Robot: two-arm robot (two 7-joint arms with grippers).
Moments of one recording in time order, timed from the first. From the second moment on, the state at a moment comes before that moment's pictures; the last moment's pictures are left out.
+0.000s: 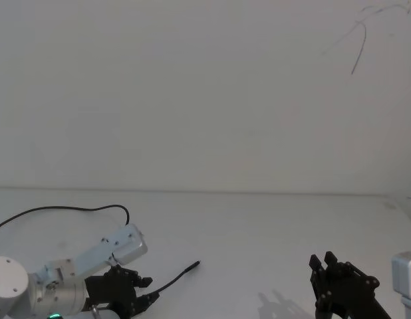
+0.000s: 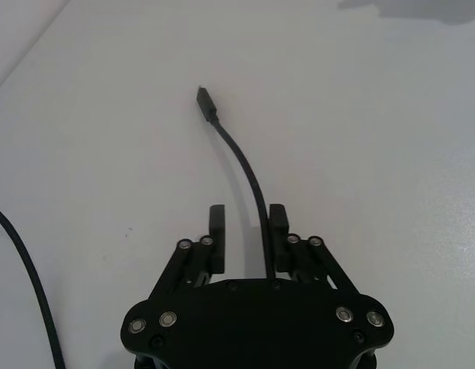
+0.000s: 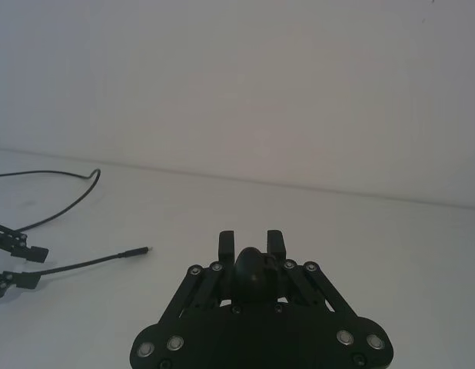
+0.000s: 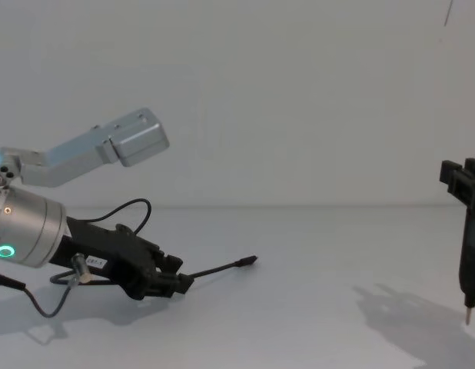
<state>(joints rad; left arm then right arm) -0.67 0.49 0.68 -1.22 -0.16 0.20 -0.71 -0.01 0.34 -0.23 -1.77 0.29 0.03 0.07</state>
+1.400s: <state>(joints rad) -0.59 0.57 0.58 -1.31 -0.38 0.09 -0.90 -0.01 0.34 -0.23 -1.77 0.29 0.03 0.07</state>
